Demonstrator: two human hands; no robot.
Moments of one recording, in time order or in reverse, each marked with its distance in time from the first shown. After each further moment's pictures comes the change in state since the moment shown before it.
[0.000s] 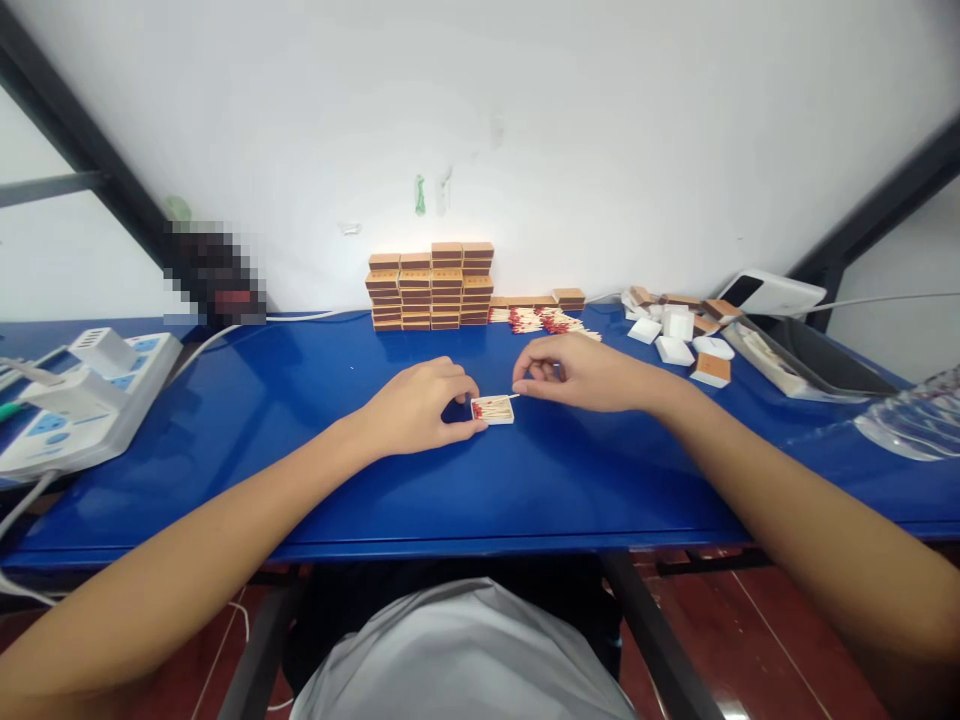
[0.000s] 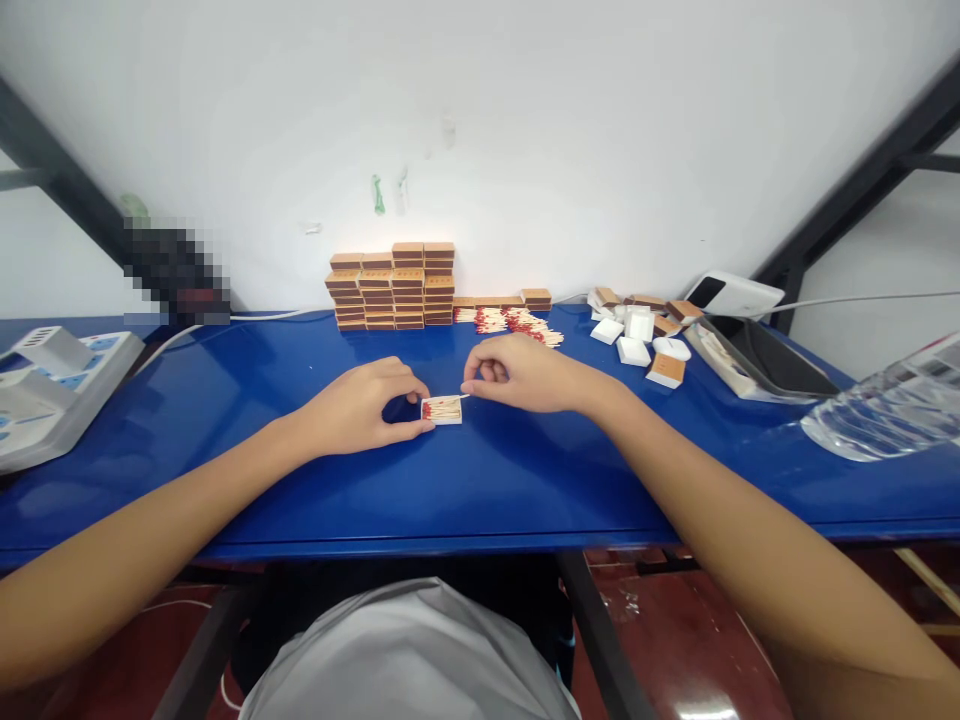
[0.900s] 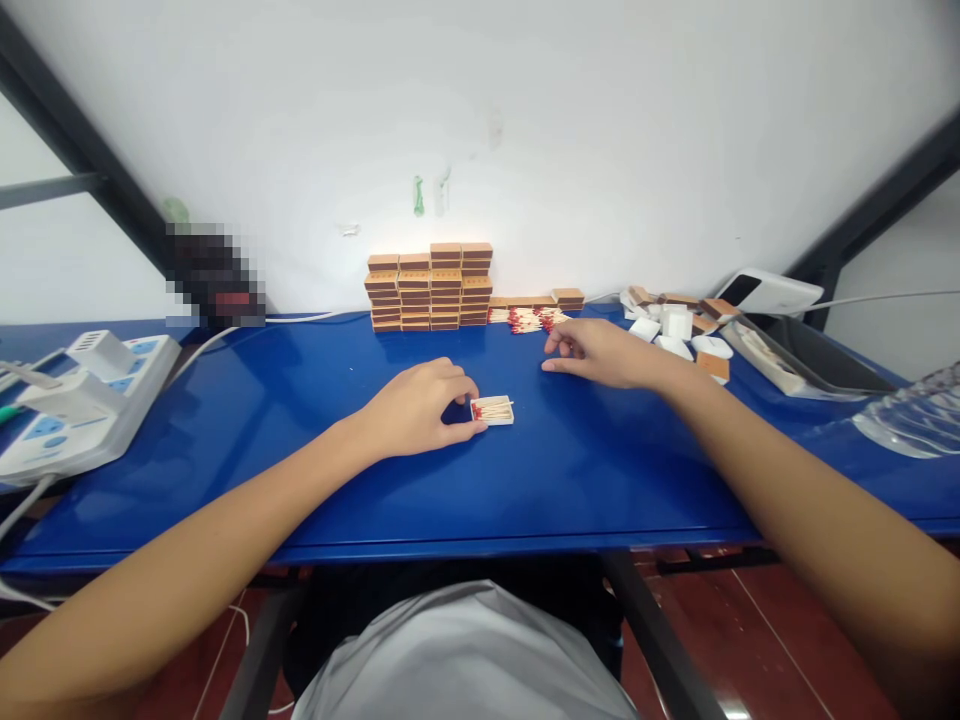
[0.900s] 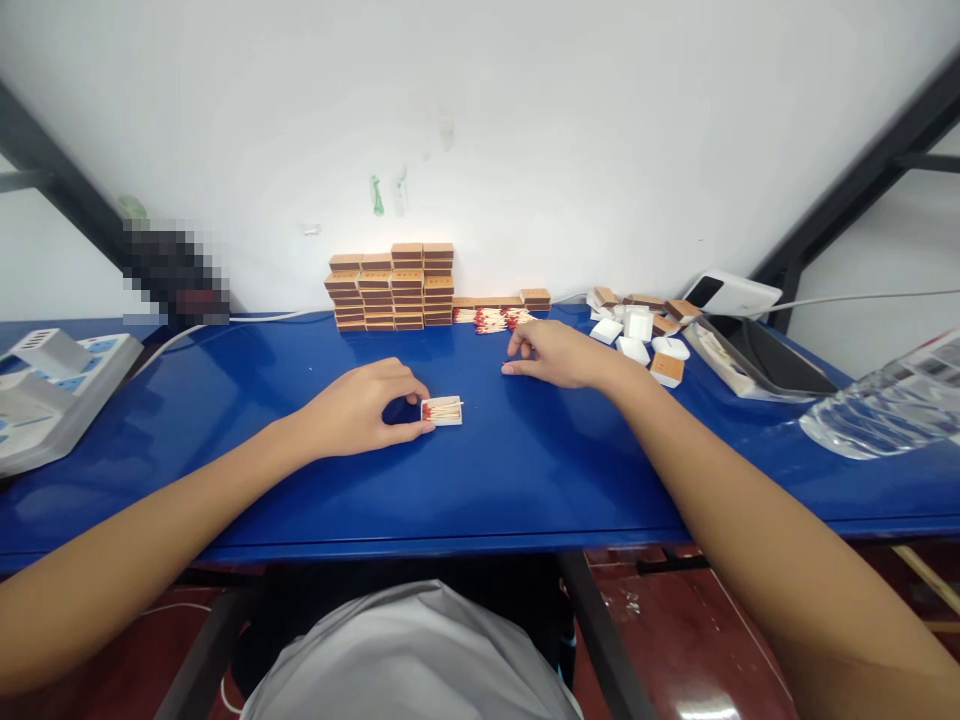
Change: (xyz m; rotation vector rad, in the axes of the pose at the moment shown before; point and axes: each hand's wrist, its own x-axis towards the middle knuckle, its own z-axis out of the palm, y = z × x) left_hand 0.000 0.000 0.000 0.018 -0.011 0.011; right_hand 0.004 0.060 -0.015 -0.190 0.093 0.186
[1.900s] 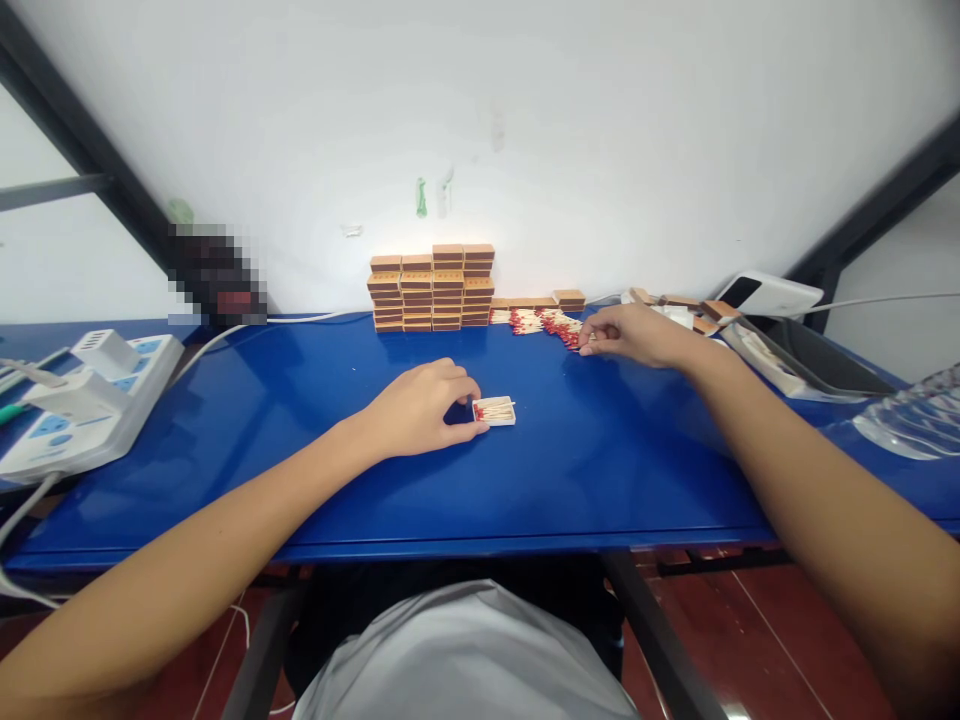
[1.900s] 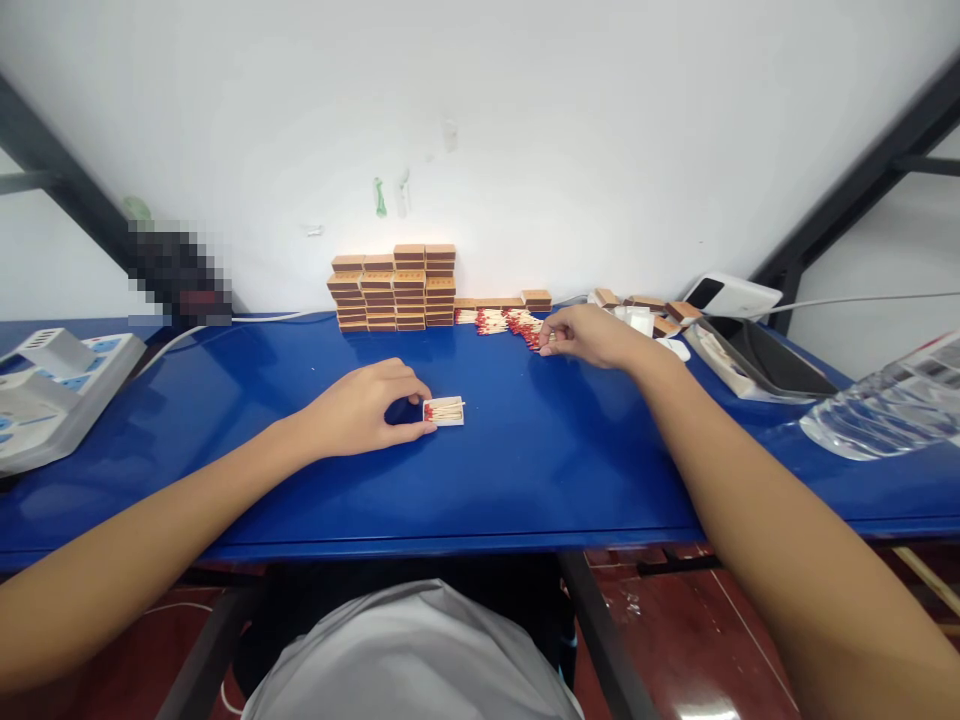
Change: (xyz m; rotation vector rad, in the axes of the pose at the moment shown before) left_hand 0.000 0.001 -0.002 0.010 -0.020 0.005; right_hand 0.002 0.067 -0.021 0.006 0.021 0.045
